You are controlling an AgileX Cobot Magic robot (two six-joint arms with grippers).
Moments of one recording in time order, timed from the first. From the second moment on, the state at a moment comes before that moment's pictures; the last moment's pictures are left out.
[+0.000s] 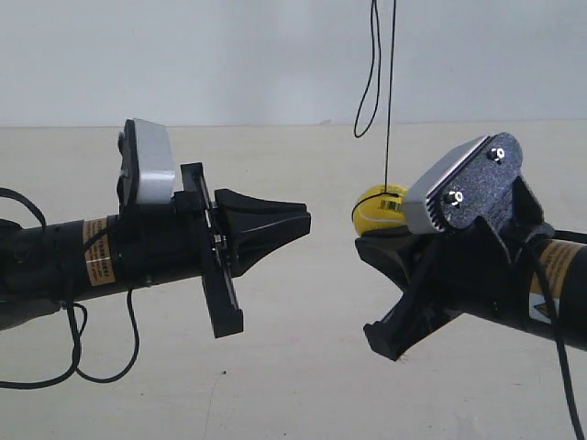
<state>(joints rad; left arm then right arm) -0.43 1.79 -0.60 0.89 -1.20 -0.31 0.63 1.26 -0.40 -0.39 -0.41 0.21</state>
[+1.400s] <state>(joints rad) -0.43 1.79 -0.60 0.97 -1.15 -0.37 0.63 1.21 -0.40 0.34 -0.29 -0.41</state>
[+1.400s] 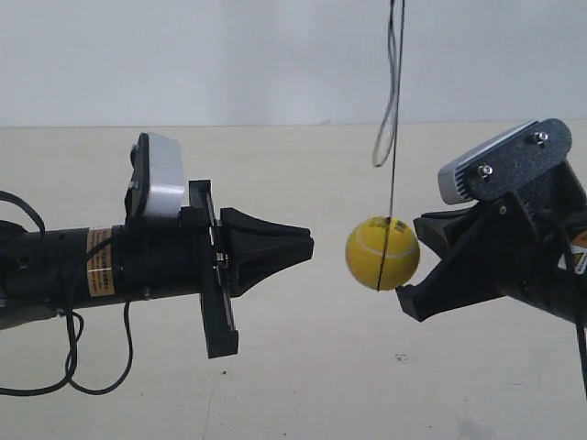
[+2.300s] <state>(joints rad) -0.25 1.76 -0.60 1.17 -1.12 -0.54 0.63 1.21 -0.40 -0.88 -0.43 0.70</state>
